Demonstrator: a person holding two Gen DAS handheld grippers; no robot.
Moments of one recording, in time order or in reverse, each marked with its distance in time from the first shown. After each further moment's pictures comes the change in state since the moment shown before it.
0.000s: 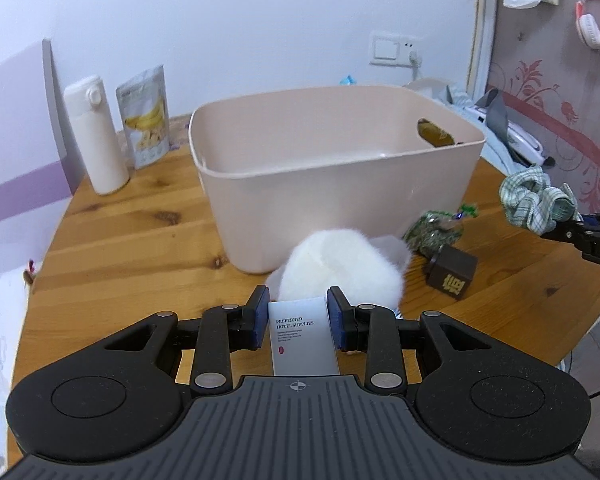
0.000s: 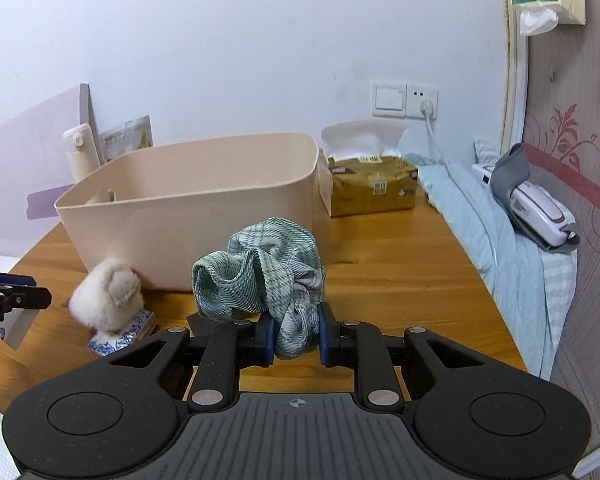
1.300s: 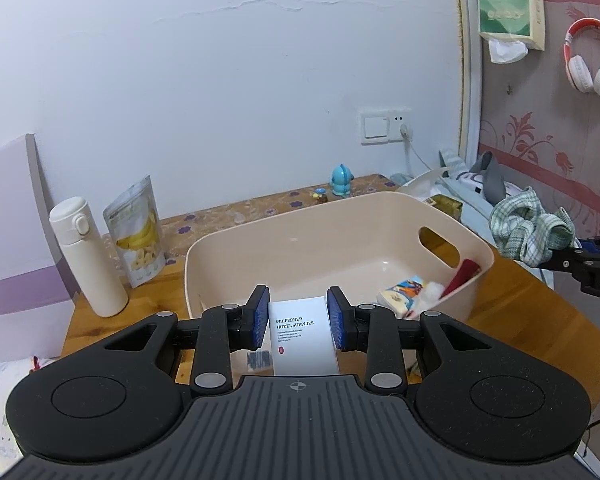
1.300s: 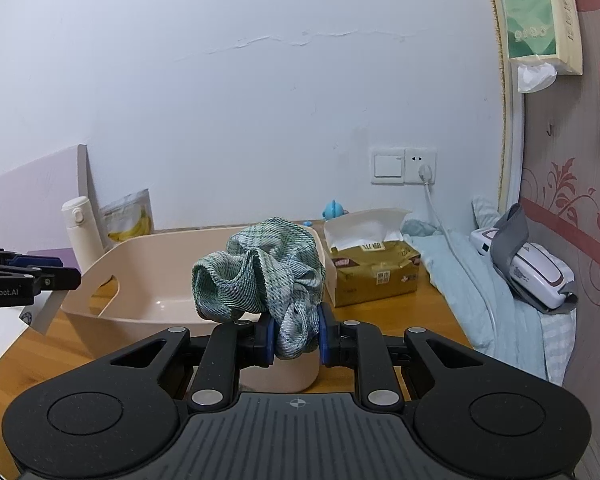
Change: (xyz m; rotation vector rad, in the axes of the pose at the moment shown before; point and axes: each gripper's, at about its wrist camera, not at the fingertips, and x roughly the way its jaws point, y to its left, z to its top) left arm 0.007 0.000 0.089 0.073 -0.190 -0.009; right arm -0.004 0.011 0.061 0.027 -0.151 -0.017
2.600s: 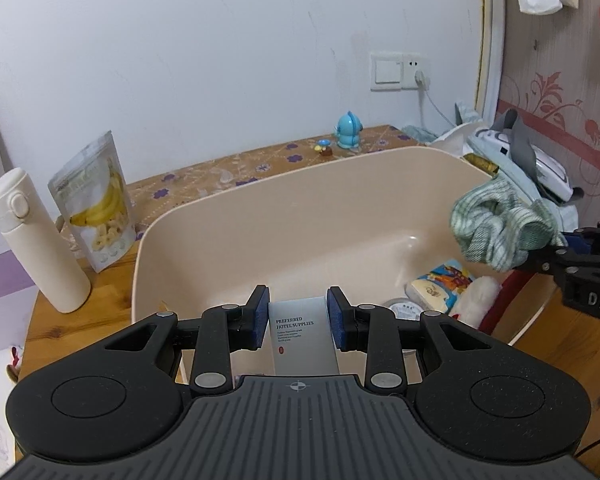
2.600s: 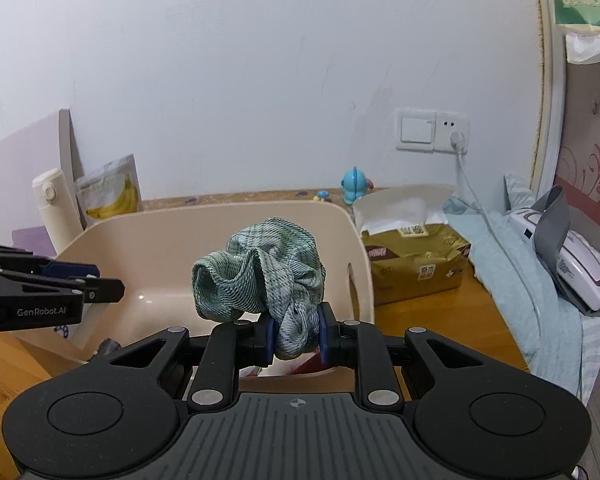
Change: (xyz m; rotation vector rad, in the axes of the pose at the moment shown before) left arm 0.115 0.008 0.009 0.001 0.164 -0.013; right arm 0.105 0.022 0.018 -0.019 0.133 0.014
